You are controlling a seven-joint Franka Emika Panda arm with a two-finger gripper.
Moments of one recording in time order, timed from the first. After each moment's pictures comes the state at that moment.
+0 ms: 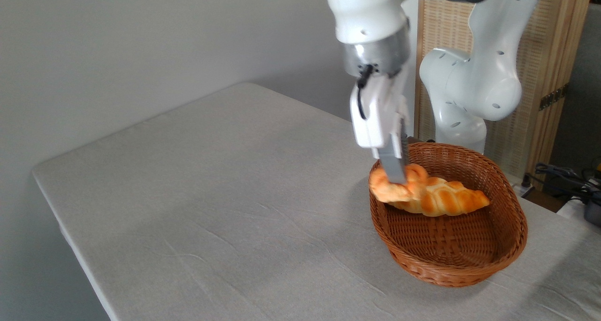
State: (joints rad) arm -0.29 -0.45 0.43 -2.18 0.24 1.61 1.84
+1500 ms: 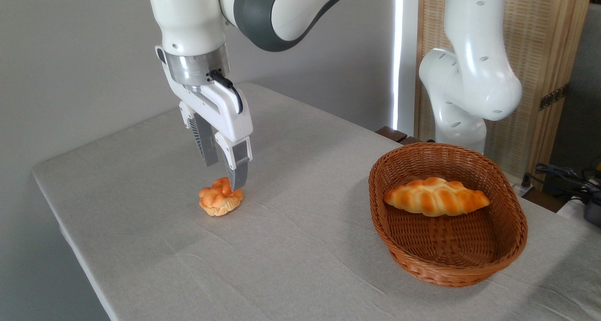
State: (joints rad) arm -0.27 0.01 0.13 -1.82 -0.14 1.84 0.68
